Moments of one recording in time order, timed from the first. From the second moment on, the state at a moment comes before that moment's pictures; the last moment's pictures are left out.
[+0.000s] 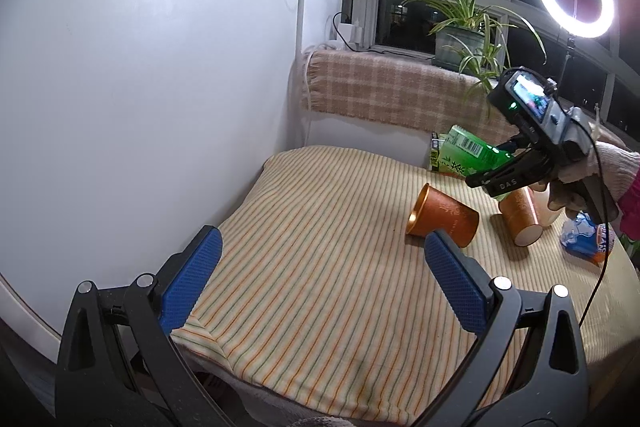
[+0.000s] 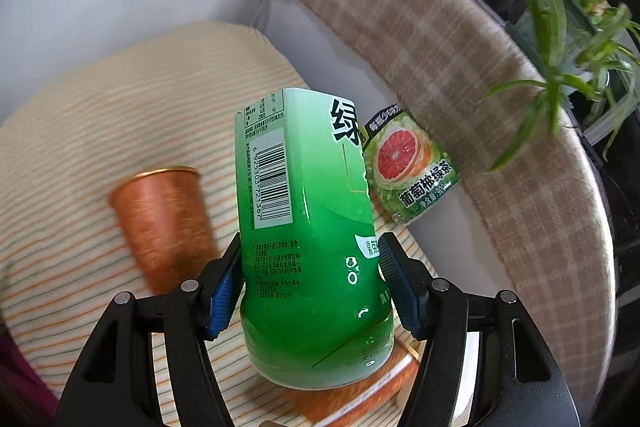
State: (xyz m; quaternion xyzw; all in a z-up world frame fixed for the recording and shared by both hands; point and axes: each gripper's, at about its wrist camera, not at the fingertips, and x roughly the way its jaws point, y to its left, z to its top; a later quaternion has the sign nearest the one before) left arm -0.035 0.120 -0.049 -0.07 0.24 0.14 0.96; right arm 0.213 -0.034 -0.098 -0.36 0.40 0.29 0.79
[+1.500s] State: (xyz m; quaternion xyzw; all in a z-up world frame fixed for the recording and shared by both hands) left arm -0.008 0.034 -0.049 -0.06 0.28 -0.01 0.96; right arm 0.095 -0.240 -0.164 0.31 0.55 0.18 0.76
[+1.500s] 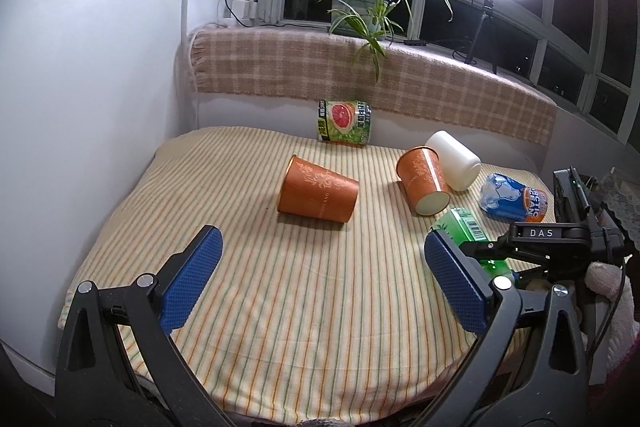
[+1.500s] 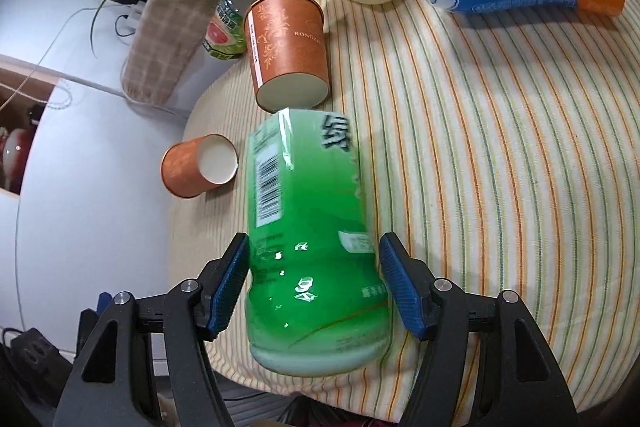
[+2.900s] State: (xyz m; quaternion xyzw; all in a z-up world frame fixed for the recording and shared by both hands) left arm 0.138 -0.041 -0.148 -0.36 0.54 -0.25 0.72; right arm -0.013 -0.342 -0.108 0.23 0.43 0.06 0.87
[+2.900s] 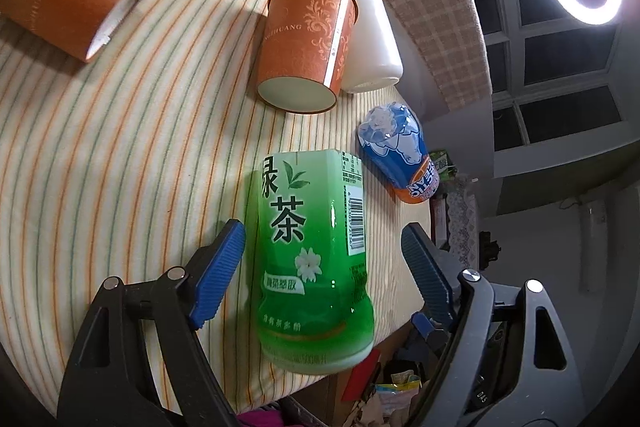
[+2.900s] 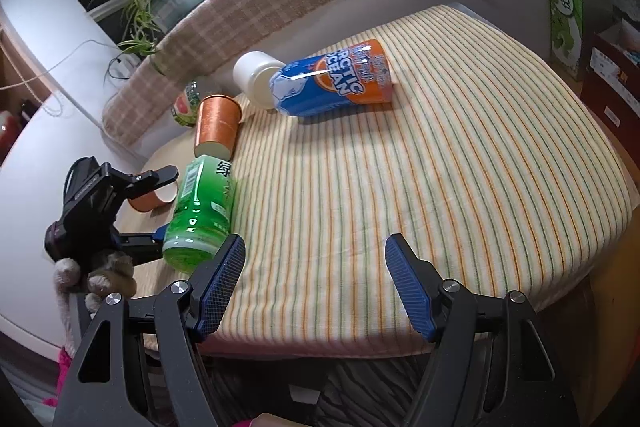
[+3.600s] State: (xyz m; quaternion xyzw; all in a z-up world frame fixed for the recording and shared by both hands) left arm 0.145 -0.055 -0.151 -0.33 0.55 -0.25 0.73; right arm -0.009 -0.344 -0.111 0.24 0.44 0.05 0.87
